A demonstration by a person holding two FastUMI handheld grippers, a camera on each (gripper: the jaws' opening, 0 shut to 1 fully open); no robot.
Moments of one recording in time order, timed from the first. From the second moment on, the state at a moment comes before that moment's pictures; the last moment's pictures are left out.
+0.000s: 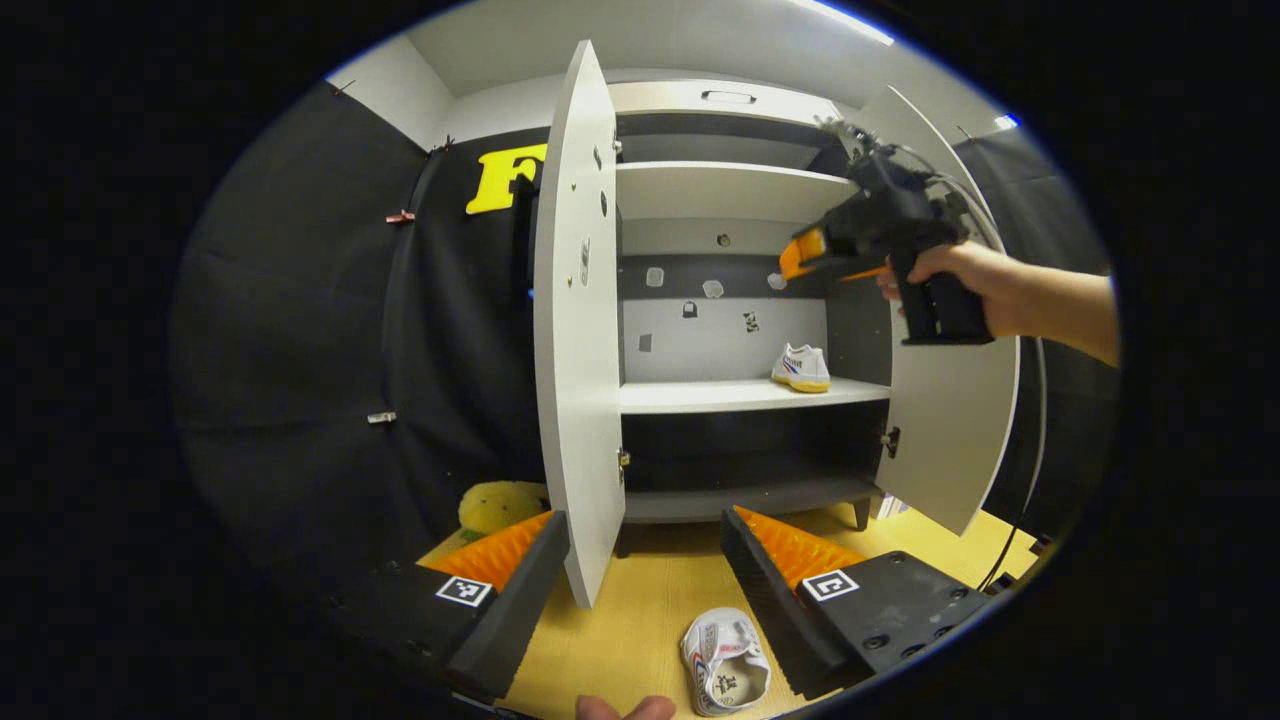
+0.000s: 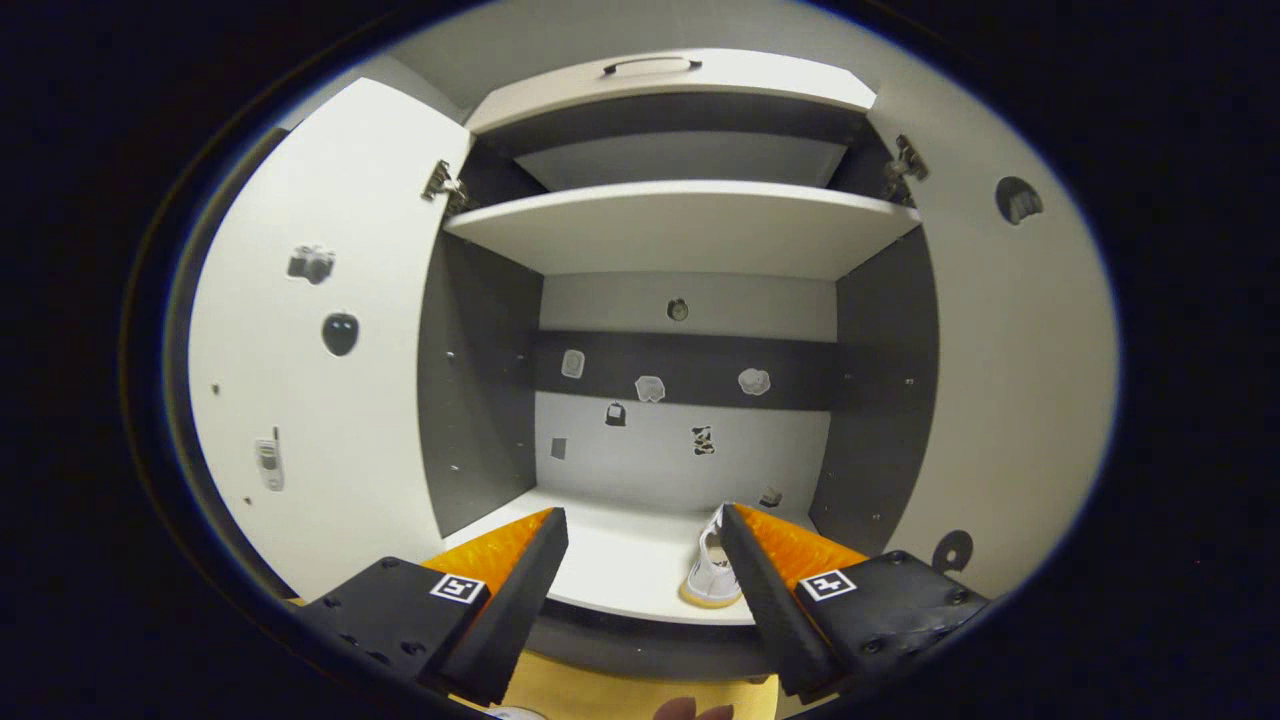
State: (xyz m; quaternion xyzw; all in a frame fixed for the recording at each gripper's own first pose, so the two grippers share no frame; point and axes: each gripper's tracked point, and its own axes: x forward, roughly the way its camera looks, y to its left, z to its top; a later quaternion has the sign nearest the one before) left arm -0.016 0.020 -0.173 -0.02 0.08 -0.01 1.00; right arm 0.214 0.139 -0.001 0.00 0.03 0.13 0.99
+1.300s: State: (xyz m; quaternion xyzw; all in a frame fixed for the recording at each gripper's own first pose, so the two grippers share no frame) left arm 0.026 -0.055 -0.452 0.08 0.29 -0.11 0.95; right arm 0.037 0.007 0.036 -0.06 0.02 0.07 0.99
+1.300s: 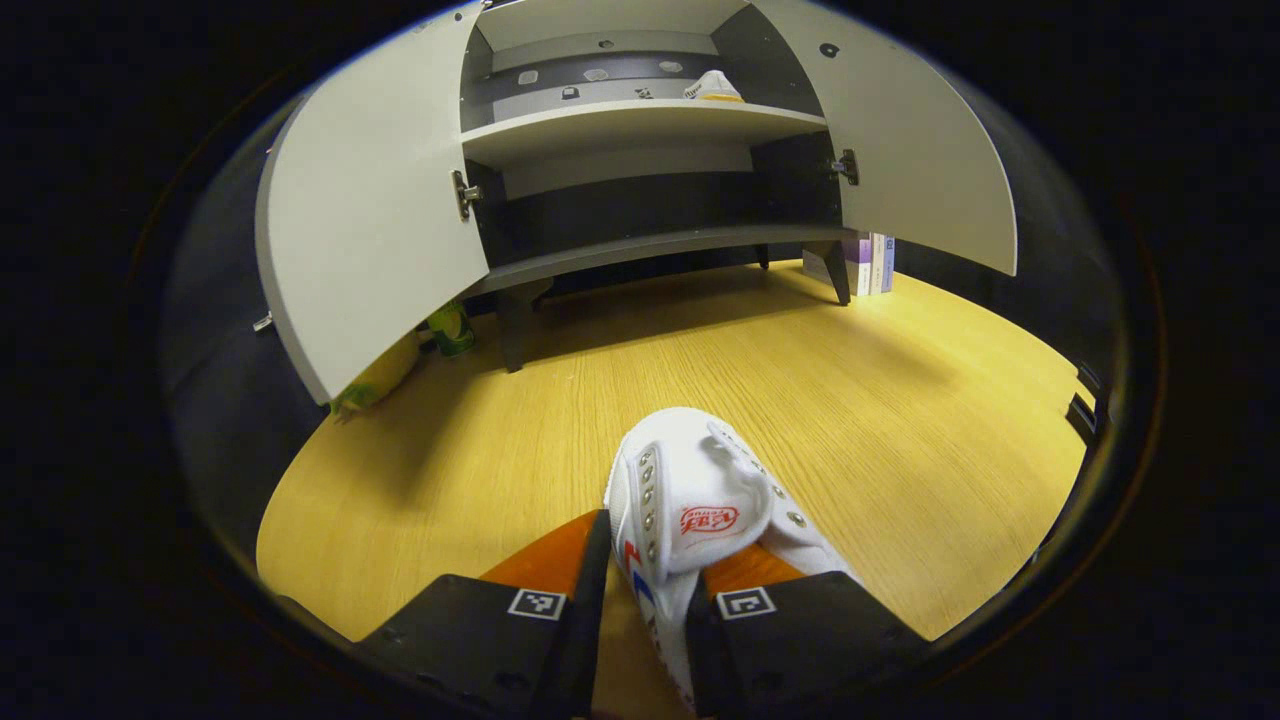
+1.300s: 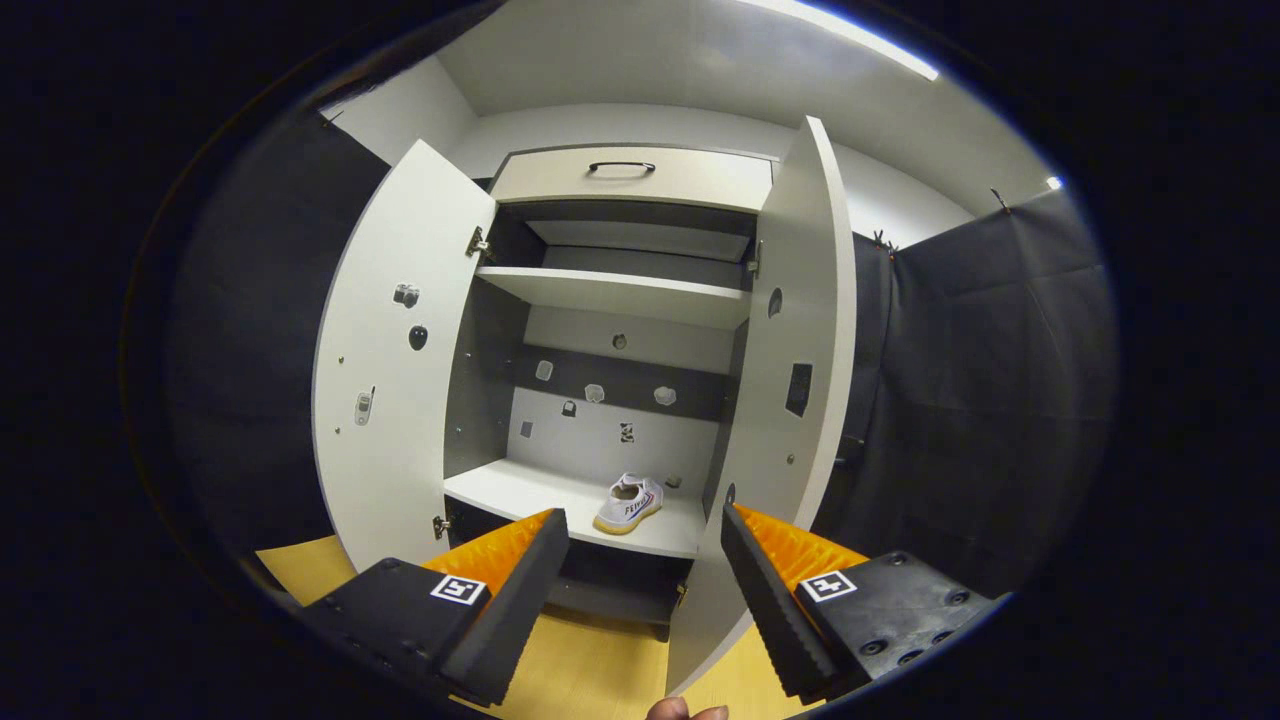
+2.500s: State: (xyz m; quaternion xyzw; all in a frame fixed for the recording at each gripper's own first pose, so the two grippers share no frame) left arm 0.061 -0.043 -0.217 -0.02 0.30 0.01 0.95; right arm 0.037 -0.069 -0.026 0.03 0.09 0.03 0.99
